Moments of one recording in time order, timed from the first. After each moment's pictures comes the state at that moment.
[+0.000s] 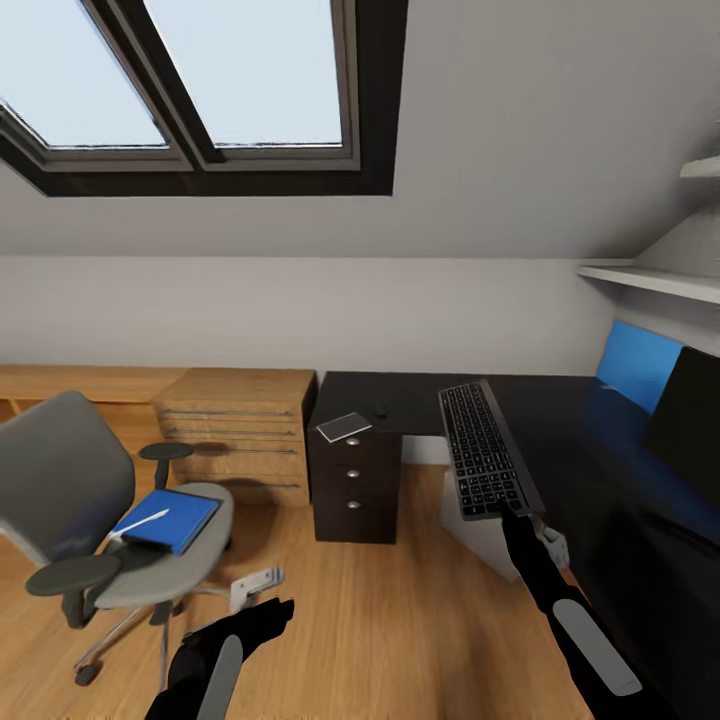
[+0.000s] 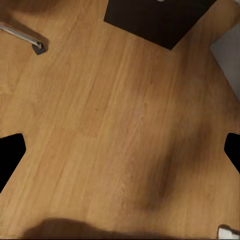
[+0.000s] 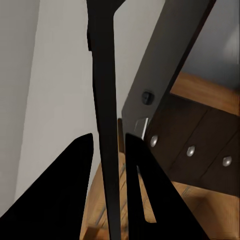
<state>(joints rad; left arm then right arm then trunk) -0.16 -0.17 0.03 -1.33 0.28 0.70 0.26 -0.35 -0.19 0.13 -0.97 -1.47 -0.05 0.26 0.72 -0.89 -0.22</state>
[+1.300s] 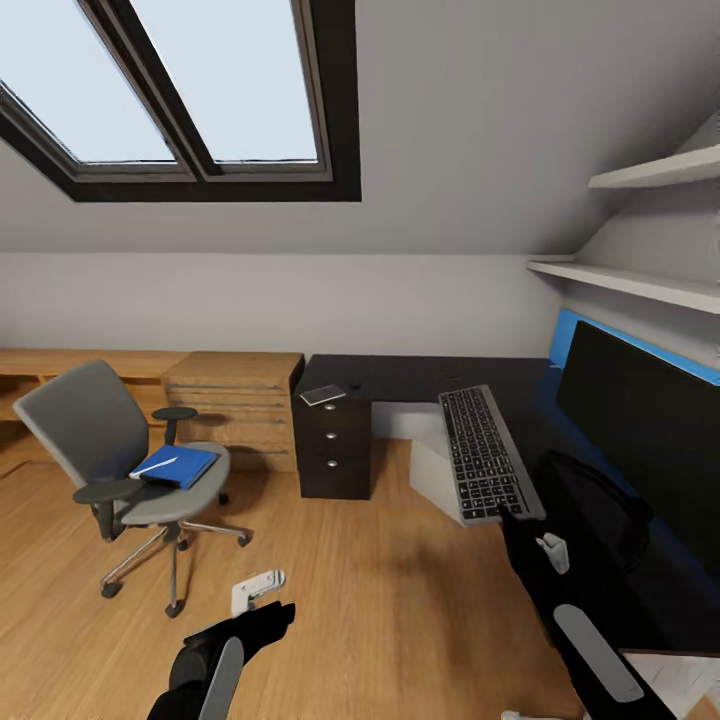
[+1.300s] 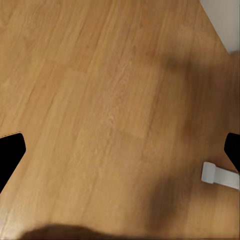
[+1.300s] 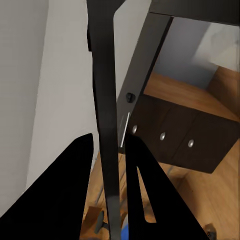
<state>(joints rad) -0.16 -0.17 0.03 -1.31 0.29 0.70 0.26 -0.33 -0.19 0.13 -0.97 -1.49 -0.05 0.26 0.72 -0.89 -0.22</state>
